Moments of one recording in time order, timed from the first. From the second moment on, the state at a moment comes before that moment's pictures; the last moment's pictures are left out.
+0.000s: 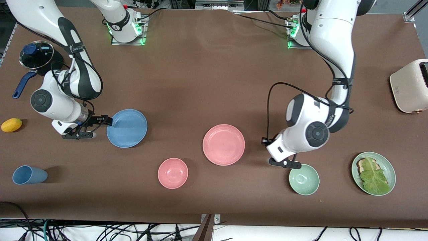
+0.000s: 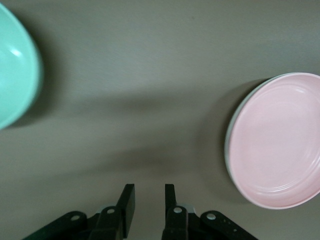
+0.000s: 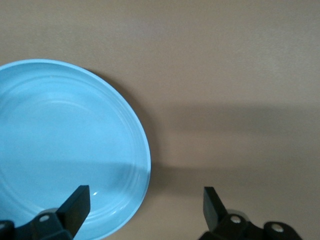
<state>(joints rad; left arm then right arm) -0.44 0.78 0.21 -1.25 -0.35 1.92 0.03 0.01 0.43 -0.01 -2.02 0.01 2.38 -0.06</state>
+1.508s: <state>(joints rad) -0.03 0.57 -0.02 -1.18 -0.08 1.60 0.12 0.01 0.49 0.00 -1.94 0.02 2.36 -0.06</state>
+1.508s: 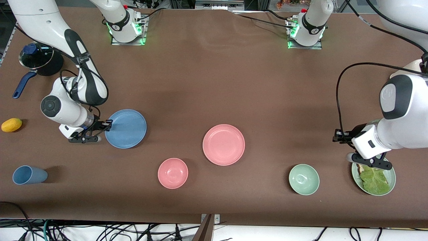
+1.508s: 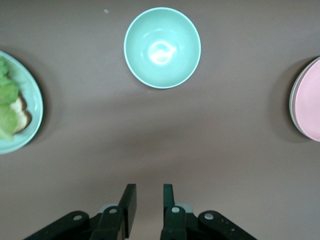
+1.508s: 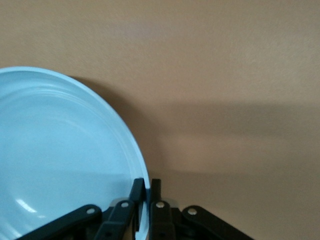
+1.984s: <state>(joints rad) -0.02 0.45 -0.02 -1.22 -0.08 1.52 0.06 0.05 0.47 0.04 -1.58 0.02 1.95 -0.06</state>
